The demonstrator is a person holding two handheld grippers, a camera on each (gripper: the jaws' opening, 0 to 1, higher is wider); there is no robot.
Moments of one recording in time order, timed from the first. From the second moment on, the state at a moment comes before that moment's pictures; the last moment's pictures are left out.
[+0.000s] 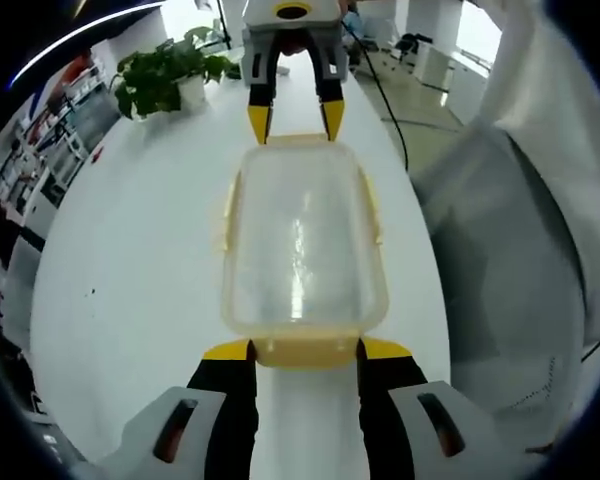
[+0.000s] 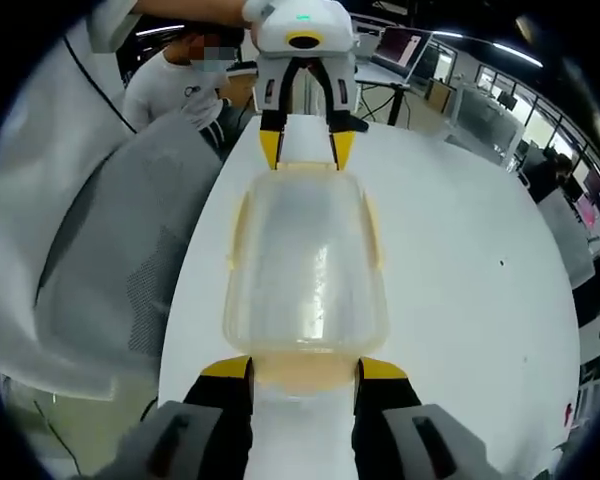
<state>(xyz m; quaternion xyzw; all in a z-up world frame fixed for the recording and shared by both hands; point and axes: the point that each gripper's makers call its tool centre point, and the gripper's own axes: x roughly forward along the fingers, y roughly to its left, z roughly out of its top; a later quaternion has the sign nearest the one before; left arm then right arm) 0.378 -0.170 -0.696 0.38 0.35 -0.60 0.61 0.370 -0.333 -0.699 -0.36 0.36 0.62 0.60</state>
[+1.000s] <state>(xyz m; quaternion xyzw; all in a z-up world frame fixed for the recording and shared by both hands) 0.381 -0.201 -0.732 0.39 0.36 -0.60 0.60 0.375 -0.364 -0.734 -0.38 0.37 0.61 0.58</state>
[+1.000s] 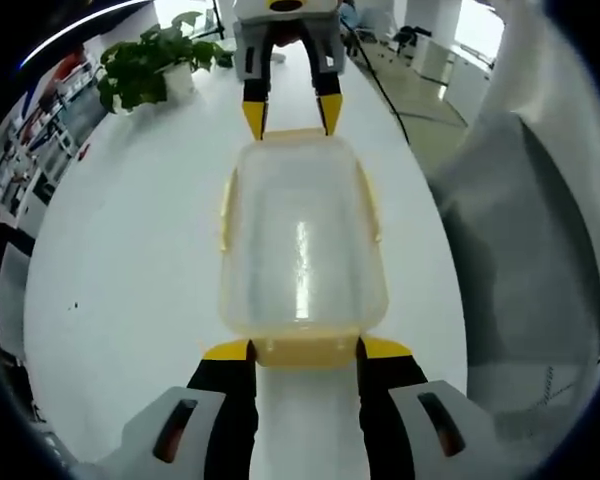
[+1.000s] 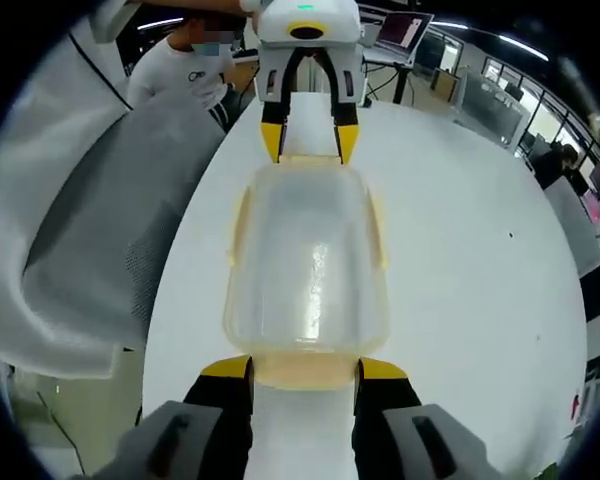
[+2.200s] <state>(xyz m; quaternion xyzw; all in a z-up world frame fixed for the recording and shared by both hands) 0.383 -0.187 -0.743 0.38 0.38 -0.60 0.60 0.367 -0.376 -0.749 -0.39 0.40 0.62 0.56</state>
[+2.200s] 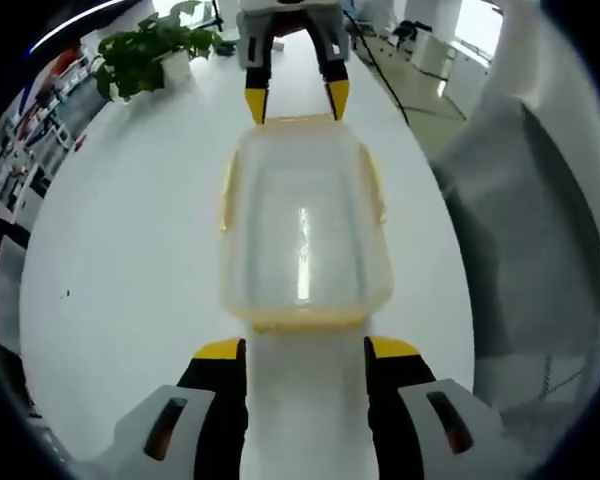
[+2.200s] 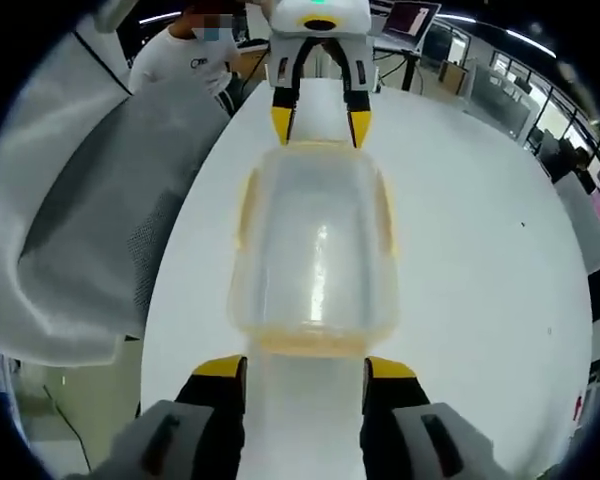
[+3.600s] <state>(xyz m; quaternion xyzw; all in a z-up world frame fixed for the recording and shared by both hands) 0.388 -0.206 -0.726 -0.04 0.50 -0.37 0.78 0.377 -0.343 -0.716 -0.10 0.51 0.40 0.75</state>
